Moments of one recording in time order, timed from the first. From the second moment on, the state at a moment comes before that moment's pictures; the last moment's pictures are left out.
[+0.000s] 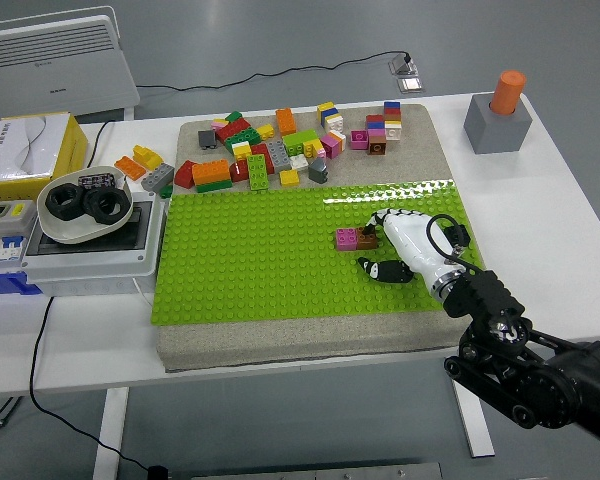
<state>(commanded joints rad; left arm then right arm) -0.04 0.06 -1.48 -0.18 1.58 0.04 0.16 0.50 -0.14 0.64 1.03 -2.06 -0.34 -0.19</state>
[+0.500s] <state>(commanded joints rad) -0.04 0.06 -1.48 -0.18 1.58 0.05 0.16 0.50 -0.14 0.64 1.03 -2.07 -0.33 -0.20</state>
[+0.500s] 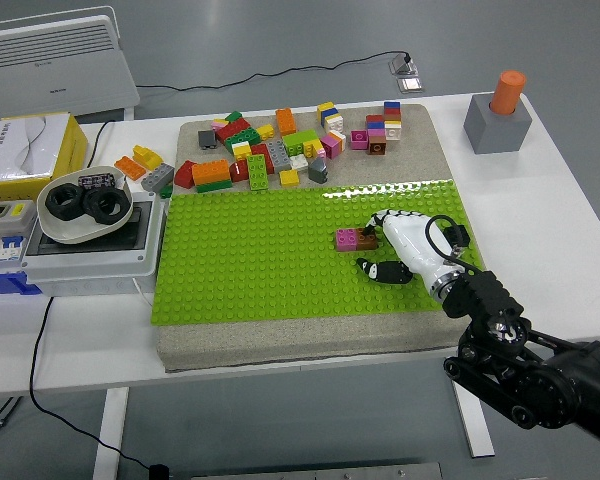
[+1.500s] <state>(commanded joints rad) -0.05 0.07 -1.47 -0.18 1.63 0.04 0.16 0.26 -0.26 0.80 1.36 -1.91 -0.38 -0.12</state>
